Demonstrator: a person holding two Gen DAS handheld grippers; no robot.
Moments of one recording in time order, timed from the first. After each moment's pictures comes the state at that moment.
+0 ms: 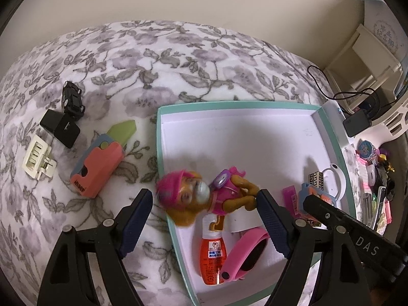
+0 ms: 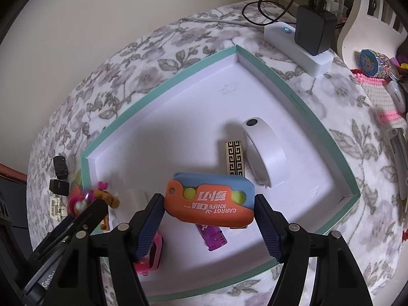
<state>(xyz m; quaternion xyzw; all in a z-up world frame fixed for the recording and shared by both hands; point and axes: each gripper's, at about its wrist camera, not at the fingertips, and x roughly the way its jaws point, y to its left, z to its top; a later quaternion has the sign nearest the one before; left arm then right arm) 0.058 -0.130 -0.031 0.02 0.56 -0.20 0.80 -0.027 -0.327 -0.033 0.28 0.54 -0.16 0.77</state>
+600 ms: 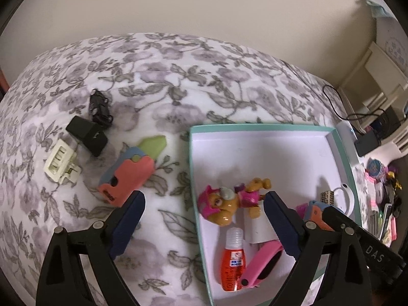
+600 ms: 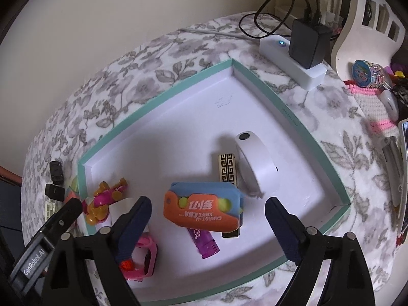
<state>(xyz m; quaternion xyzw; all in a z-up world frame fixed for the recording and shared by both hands) 0.067 -0.108 -0.022 0.00 0.54 -0.15 0.83 -0.028 -0.332 -0.027 0.26 0.53 -0.18 0.79</state>
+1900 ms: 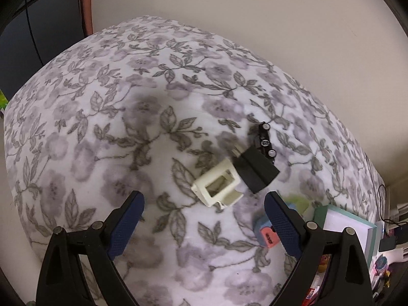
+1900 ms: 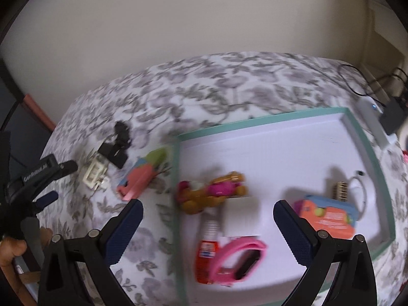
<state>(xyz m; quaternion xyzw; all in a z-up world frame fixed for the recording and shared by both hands) 0.098 0.075 -0.016 -0.14 0.51 0.06 0.84 0.012 -0.198 -0.002 0.15 0.49 -0.02 0.86</state>
